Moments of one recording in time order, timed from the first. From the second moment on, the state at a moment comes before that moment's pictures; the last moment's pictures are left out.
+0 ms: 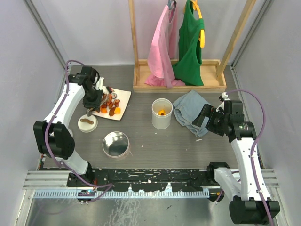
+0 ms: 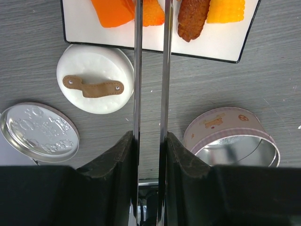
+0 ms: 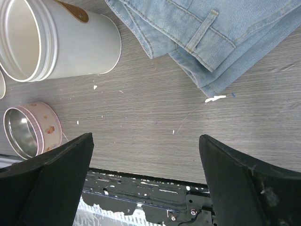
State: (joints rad) left arm -0.13 1.62 1.51 -1.15 -0.02 0.03; right arm -0.02 0.83 0.92 -0.95 -0.29 0.39
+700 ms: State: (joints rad) left arm -0.13 1.66 1.49 -1.14 0.03 0.01; right arm -0.02 0.82 0.92 -0.95 -0.29 0.40
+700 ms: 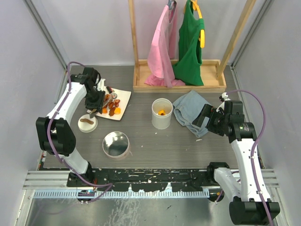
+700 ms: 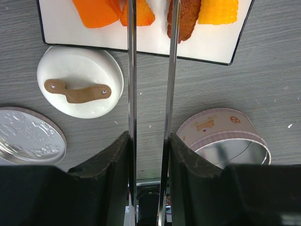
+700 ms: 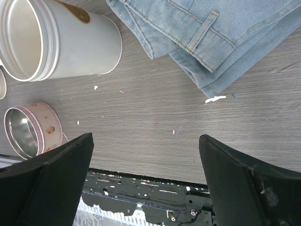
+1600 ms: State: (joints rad) left arm -0.12 1.54 1.45 -1.09 0.03 -0.04; right arm -0.02 0.82 0.92 -0.95 -0.29 0.40
